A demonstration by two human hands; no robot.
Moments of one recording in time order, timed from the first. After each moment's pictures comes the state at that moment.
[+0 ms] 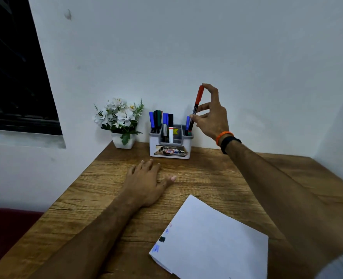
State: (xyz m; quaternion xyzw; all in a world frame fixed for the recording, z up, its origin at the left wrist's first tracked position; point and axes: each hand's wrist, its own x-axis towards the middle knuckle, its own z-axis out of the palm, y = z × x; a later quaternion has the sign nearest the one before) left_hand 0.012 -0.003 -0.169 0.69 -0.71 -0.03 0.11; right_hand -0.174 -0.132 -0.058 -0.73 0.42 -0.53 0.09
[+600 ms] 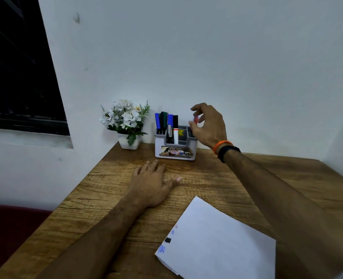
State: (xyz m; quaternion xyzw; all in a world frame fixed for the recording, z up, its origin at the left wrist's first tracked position) left_hand 0.010 0.000 -0.166 0.70 -0.71 -0.03 0.11; right_hand -0.157 -0.120 -0.074 -0.76 0.44 -0.48 0.00
